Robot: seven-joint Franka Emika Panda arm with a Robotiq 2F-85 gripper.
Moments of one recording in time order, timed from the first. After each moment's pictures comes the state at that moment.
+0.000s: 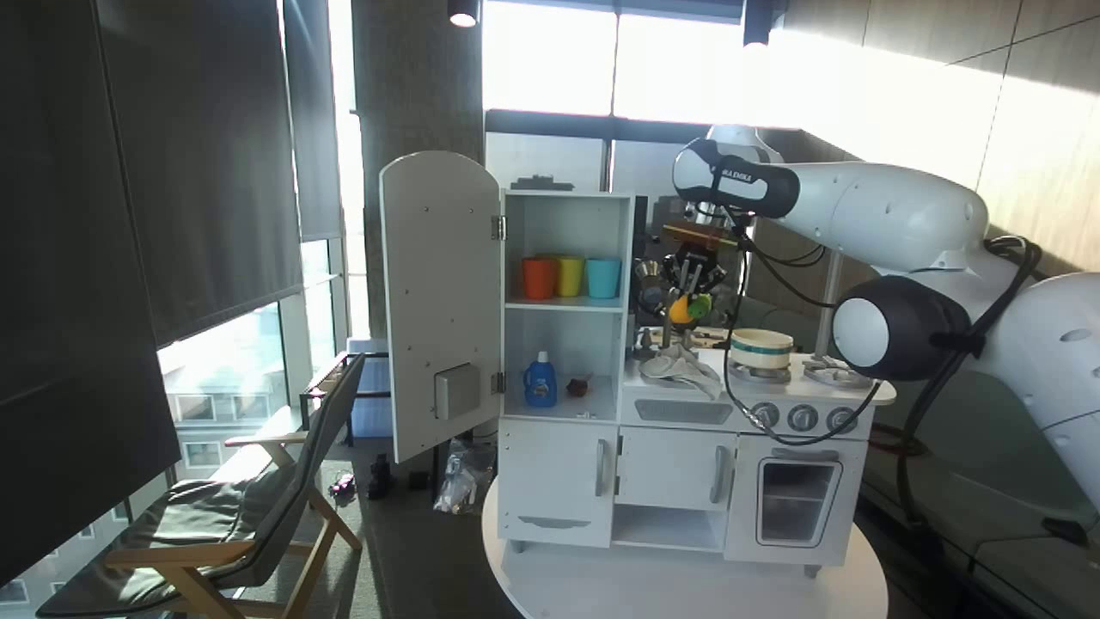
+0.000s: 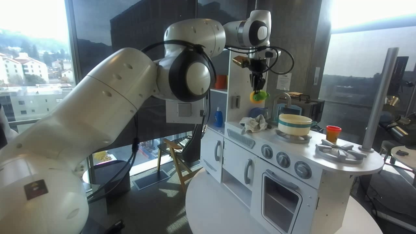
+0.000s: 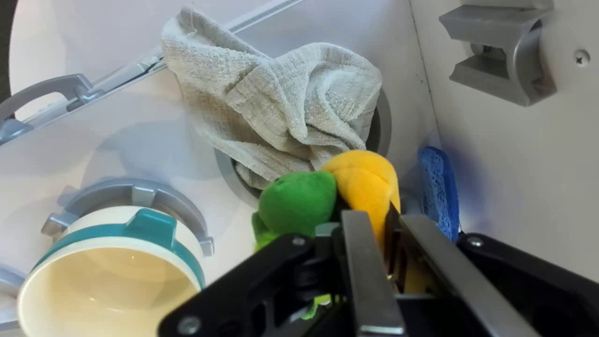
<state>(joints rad) -0.17 0.77 -0.13 -0.56 0.12 1.57 0.70</state>
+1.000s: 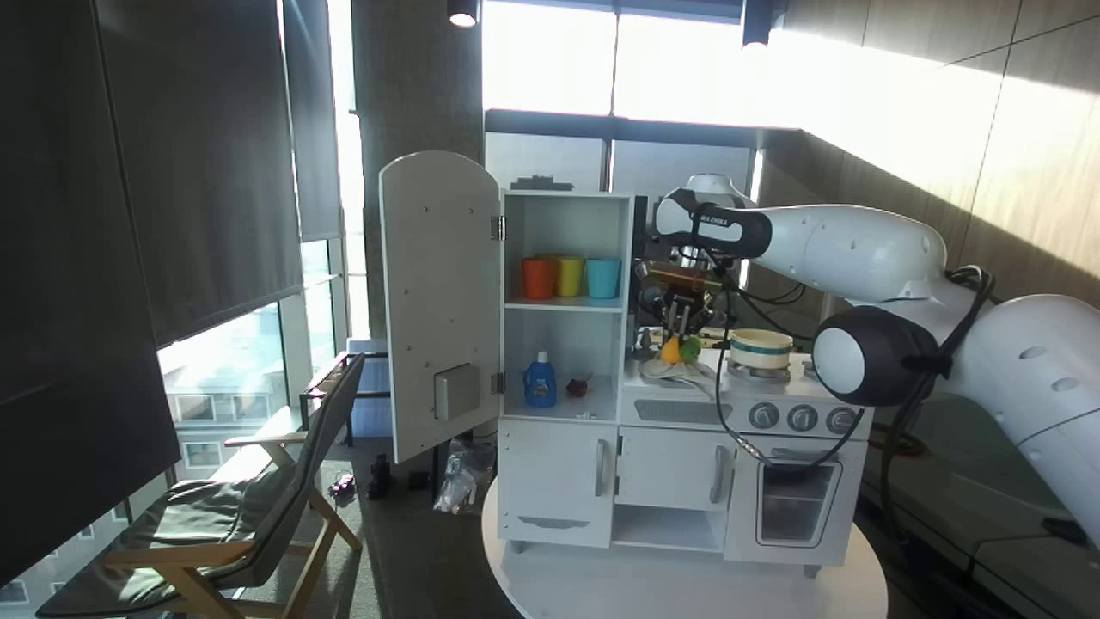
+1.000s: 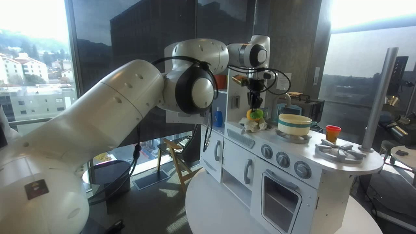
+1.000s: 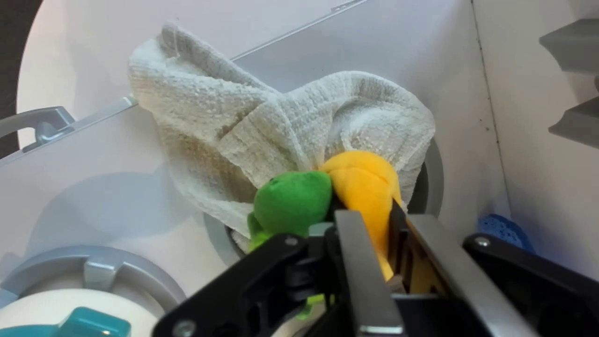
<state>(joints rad) -0.16 0.88 -0.12 -0.56 0.12 1.57 0.69</state>
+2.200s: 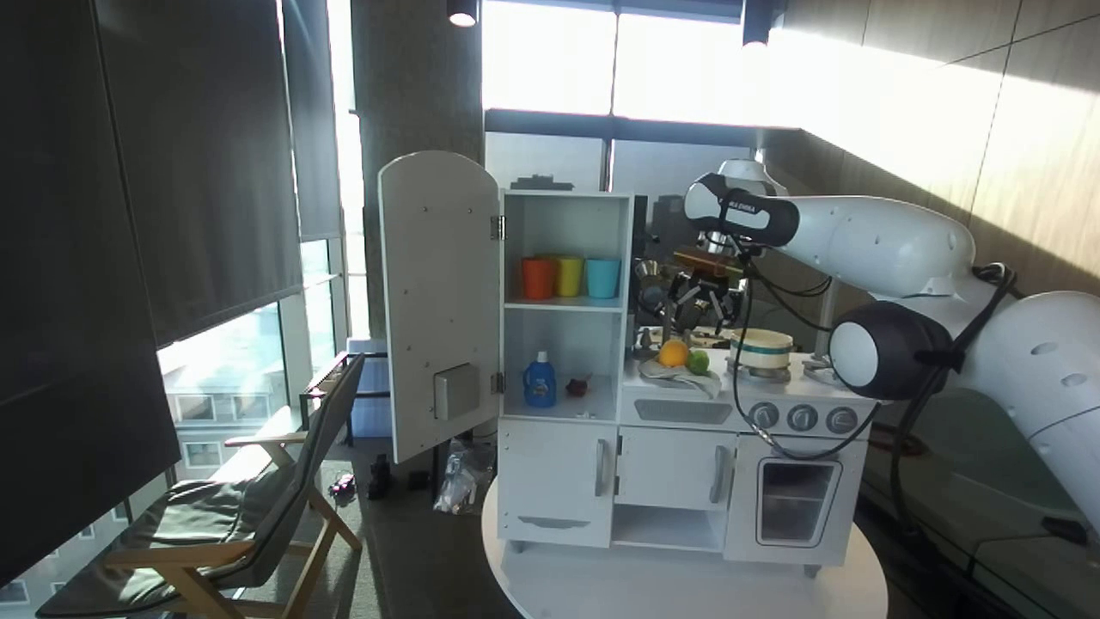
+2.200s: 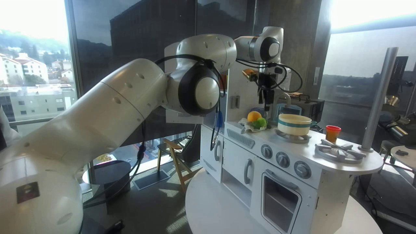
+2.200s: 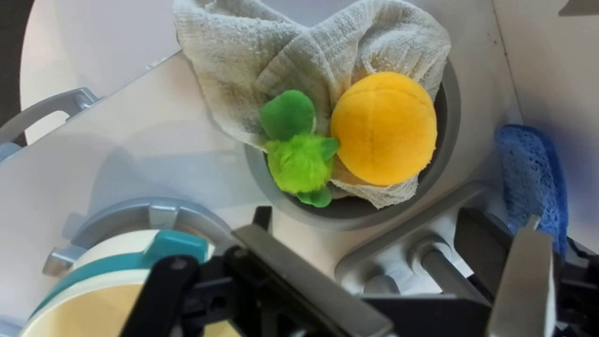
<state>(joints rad) -0.24 0.87 -0.12 -0.52 0.16 1.57 0.75</state>
